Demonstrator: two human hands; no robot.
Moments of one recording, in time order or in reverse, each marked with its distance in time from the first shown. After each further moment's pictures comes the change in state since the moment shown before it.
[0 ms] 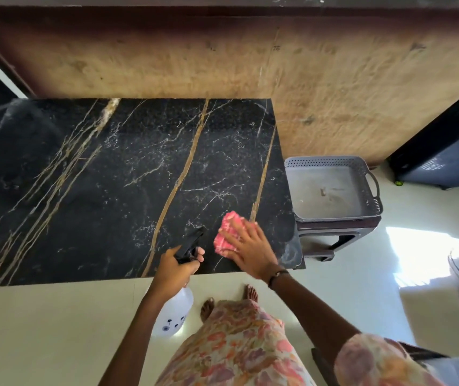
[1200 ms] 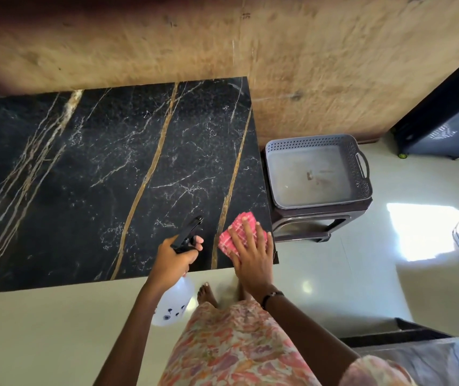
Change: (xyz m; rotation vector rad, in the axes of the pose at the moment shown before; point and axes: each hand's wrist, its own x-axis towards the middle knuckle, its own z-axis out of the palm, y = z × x) left_hand 0.011 0.037 0.080 0.056 0.024 -0.069; right_hand -0.057 0.037 0.033 0.186 0.128 0.377
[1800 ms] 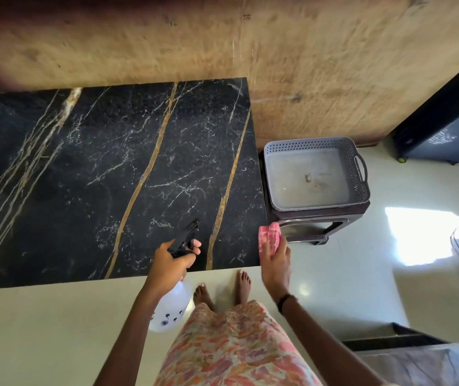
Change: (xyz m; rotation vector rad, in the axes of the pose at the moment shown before) left_hand 0.002 -0.013 0.004 -0.004 0.001 -0.015; right_hand -0.008 0.032 -0.025 0.795 0.027 0.671
